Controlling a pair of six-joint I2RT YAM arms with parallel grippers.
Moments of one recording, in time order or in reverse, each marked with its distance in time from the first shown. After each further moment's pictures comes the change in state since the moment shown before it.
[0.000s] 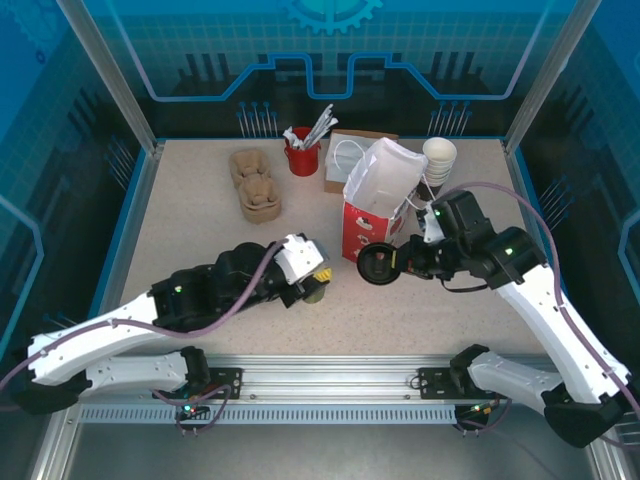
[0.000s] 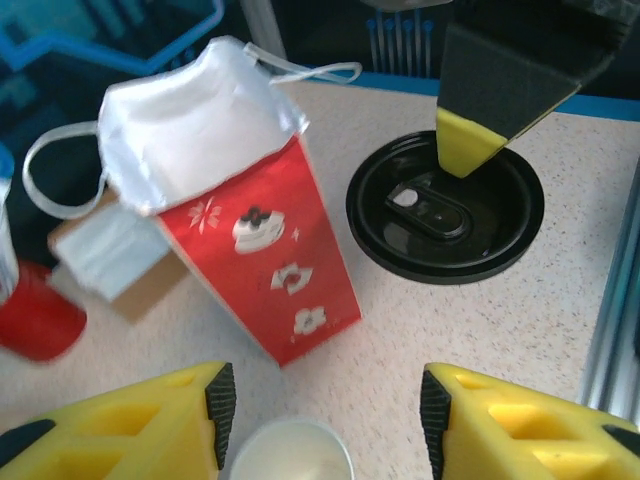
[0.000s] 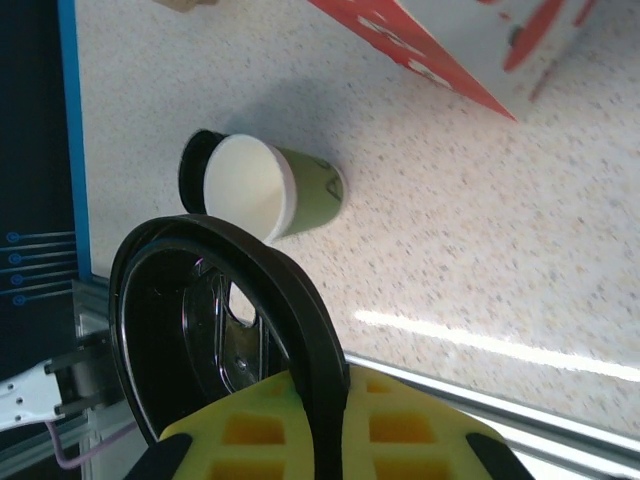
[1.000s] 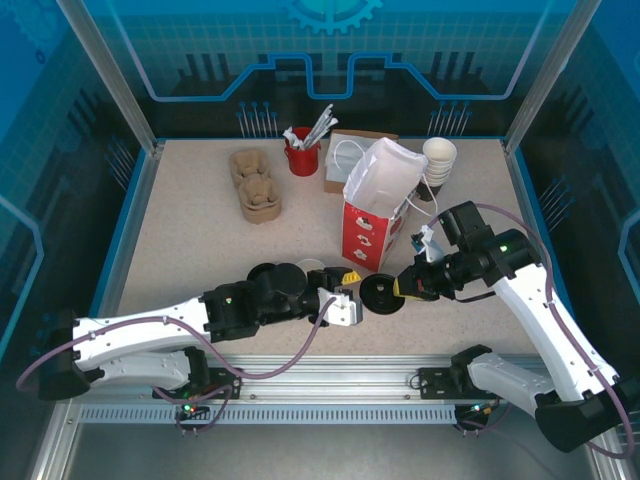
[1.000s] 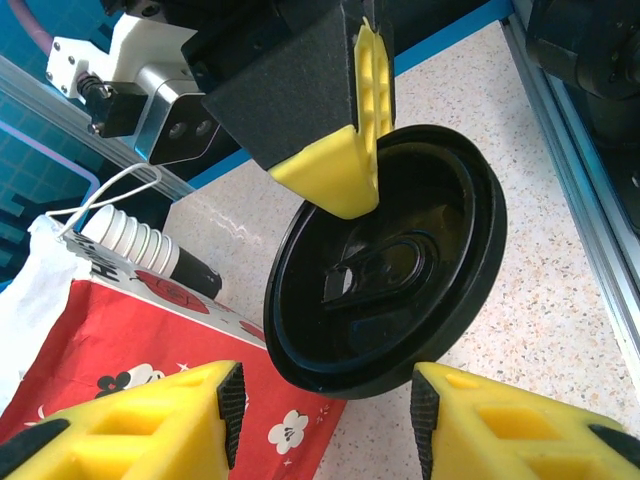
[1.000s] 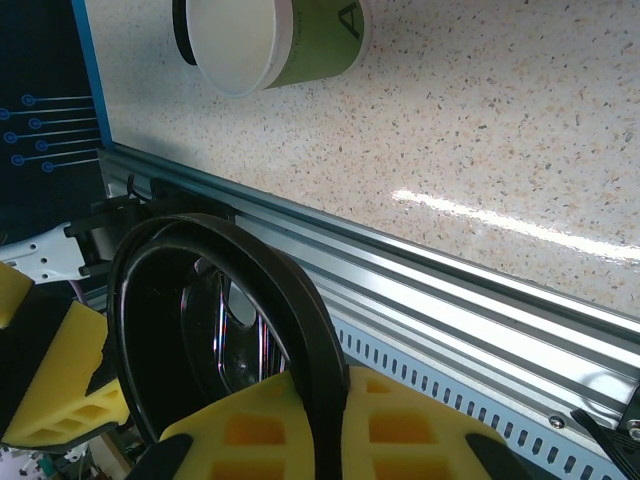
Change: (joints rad) left arm -0.059 0.119 -0.214 0.361 0.188 0.509; right arm -0.117 0.001 -0.120 -0.125 -0.312 -0.204
